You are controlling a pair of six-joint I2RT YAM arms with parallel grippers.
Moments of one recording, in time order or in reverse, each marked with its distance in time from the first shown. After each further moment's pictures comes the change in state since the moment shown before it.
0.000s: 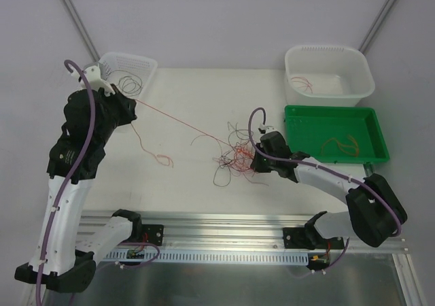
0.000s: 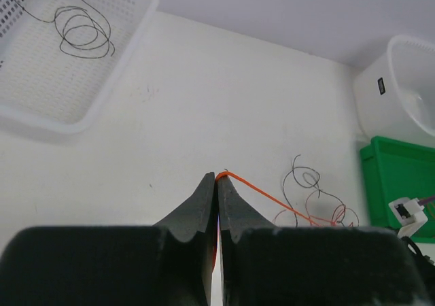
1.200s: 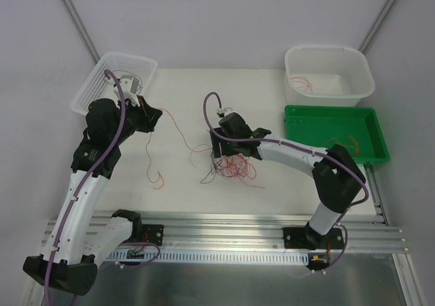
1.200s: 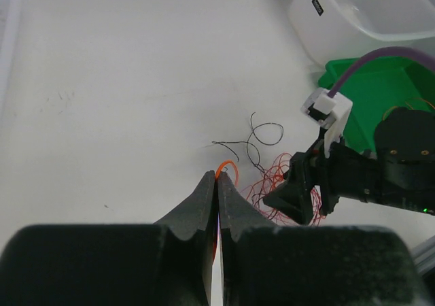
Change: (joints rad) left arm 0.026 -0.025 -0.282 0.294 0.388 0.136; right arm 0.204 0.358 0.517 -0.116 0.084 -0.072
